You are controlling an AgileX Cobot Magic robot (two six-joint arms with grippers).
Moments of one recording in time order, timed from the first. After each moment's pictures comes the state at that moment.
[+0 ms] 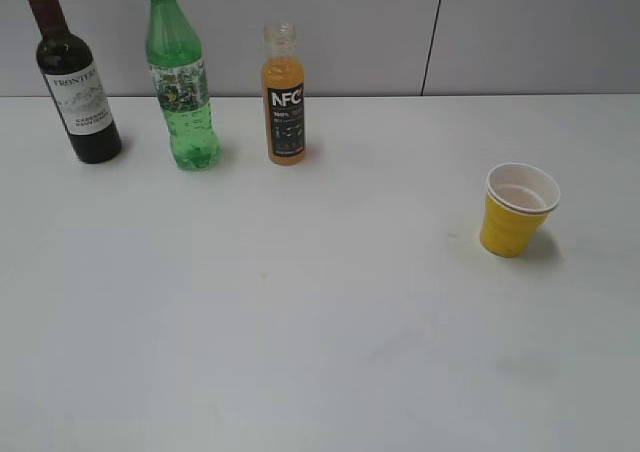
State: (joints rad) left arm -0.01 0.00 -0.48 -0.01 1.08 -0.04; right arm 0.02 0.00 -0.51 0.06 1.04 -0.08
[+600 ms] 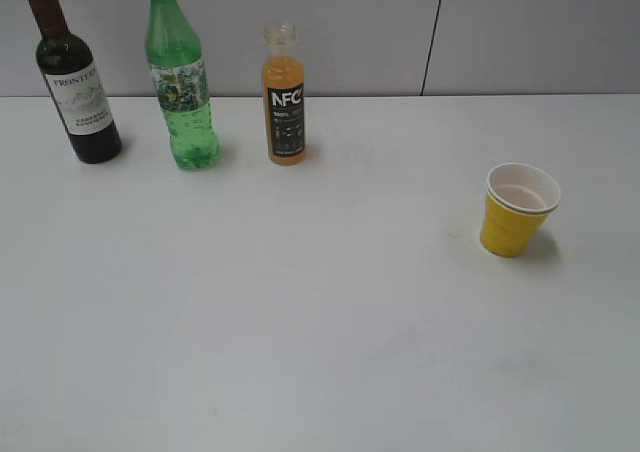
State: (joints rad) left arm -0.01 0.00 -0.48 -0.01 1.08 -0.04; right arm 0.02 0.00 -0.51 0.07 1.03 -0.08
